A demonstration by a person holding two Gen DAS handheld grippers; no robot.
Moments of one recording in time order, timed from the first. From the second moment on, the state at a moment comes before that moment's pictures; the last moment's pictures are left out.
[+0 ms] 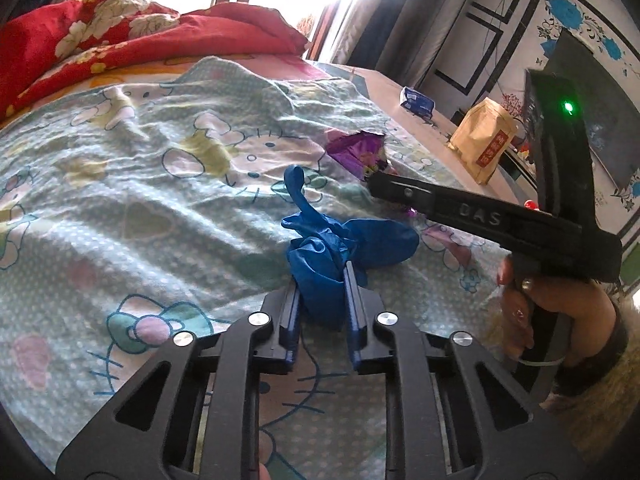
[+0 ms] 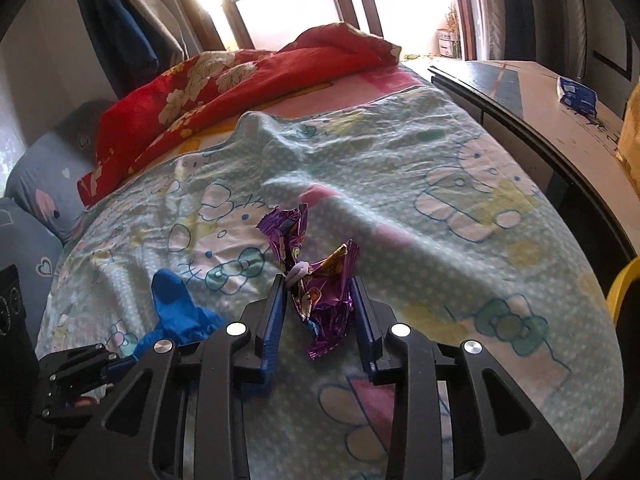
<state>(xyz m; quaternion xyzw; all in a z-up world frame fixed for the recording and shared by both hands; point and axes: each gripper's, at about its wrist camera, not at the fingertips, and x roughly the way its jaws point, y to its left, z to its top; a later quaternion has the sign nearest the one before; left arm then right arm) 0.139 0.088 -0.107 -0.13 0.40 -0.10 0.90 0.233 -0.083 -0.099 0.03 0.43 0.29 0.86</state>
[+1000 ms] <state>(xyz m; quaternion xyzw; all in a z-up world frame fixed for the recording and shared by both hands) 0.143 0.008 -0.038 -0.08 0.33 -0.17 0.93 0.192 -0.252 -0.039 0.11 0.34 0.18 0.91</state>
